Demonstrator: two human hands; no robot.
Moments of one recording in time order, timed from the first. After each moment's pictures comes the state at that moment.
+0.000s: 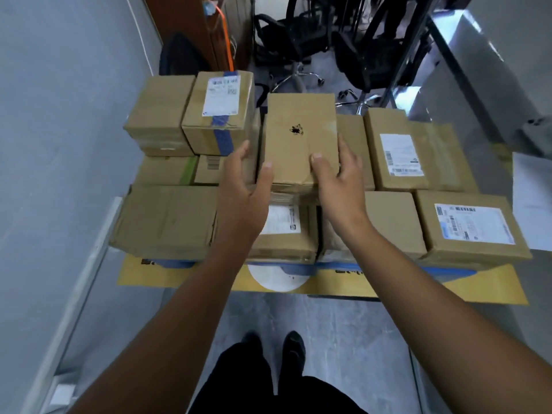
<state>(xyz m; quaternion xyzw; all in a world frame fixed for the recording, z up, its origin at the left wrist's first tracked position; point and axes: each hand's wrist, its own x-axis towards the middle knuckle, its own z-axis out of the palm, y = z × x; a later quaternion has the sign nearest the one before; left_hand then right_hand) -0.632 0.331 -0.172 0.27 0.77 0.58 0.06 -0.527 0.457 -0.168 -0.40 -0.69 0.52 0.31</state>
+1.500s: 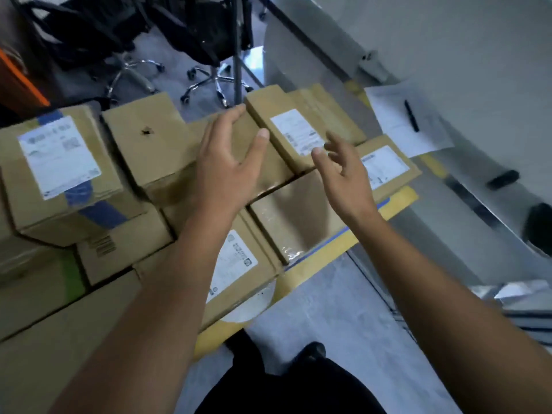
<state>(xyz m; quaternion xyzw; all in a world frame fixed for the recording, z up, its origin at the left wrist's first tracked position) -0.648 0.470 -0.153 0.54 0.62 0.53 0.20 -0.450 0.495 -0.166 -0.61 -0.61 0.33 0.38</state>
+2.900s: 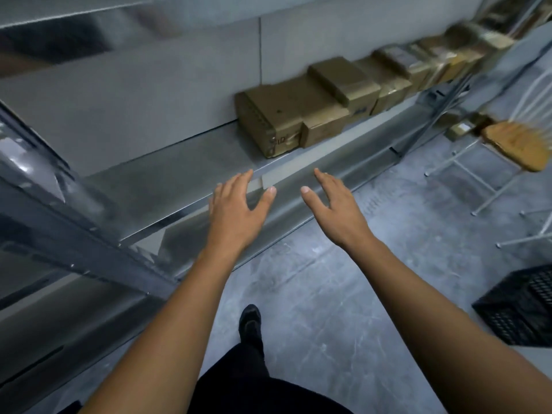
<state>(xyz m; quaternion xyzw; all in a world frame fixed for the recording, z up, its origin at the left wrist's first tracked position) 0.288 0.099 -0.215 0.91 0.09 0.05 0.41 0.310 -0.108 -0.197 -0.93 -0.05 0.05 0.37</state>
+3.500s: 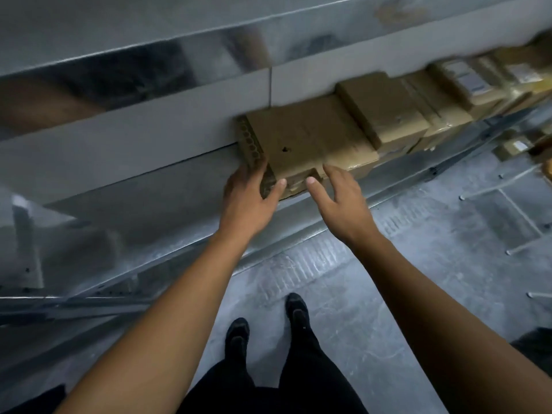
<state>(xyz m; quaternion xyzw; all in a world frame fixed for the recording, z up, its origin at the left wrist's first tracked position) 0.504 0.078 -0.266 0.92 0.13 0.03 0.36 0.533 -0.117 -0.230 -0.92 -0.08 0.09 0.37</state>
